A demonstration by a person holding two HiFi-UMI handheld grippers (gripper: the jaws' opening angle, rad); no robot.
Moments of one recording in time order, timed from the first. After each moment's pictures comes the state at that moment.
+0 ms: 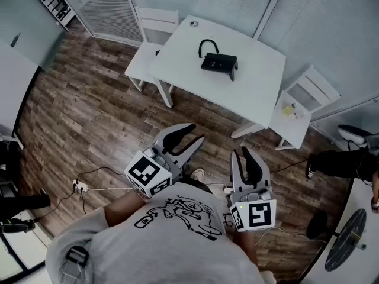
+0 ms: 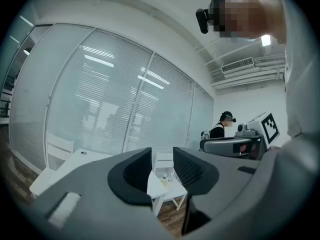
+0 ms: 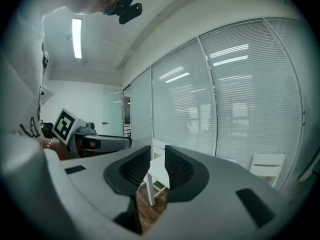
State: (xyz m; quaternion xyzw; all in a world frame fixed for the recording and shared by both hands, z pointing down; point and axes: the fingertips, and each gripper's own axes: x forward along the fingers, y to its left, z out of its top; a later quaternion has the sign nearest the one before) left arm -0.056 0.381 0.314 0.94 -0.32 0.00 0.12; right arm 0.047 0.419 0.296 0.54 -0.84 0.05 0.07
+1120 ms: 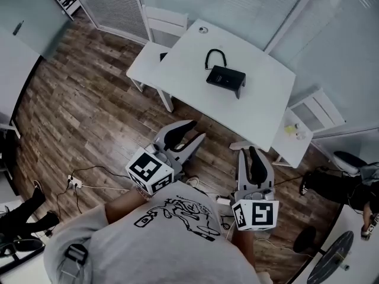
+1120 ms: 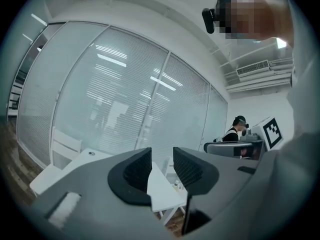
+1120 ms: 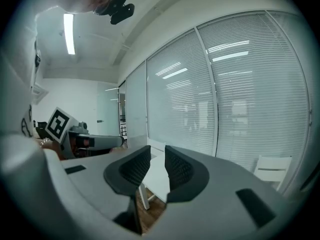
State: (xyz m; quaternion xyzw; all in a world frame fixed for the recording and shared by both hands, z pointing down) left arm -0.066 0.253 0.328 0.92 -0.37 -0.02 0.15; right arm 0.059 0.286 0.310 0.55 -0.83 0.06 0.08
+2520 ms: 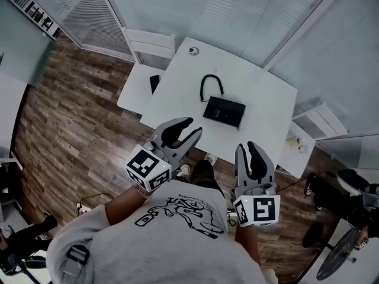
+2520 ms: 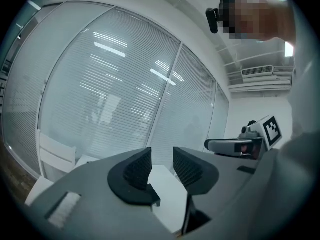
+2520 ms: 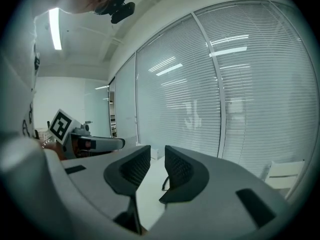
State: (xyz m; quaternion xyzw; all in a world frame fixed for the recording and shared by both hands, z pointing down) left arm -0.100 0.021 0.342 0.93 -0.33 0.00 0.17; right arm 0.023 0.065 0.316 0.57 -0.81 0.08 0.08
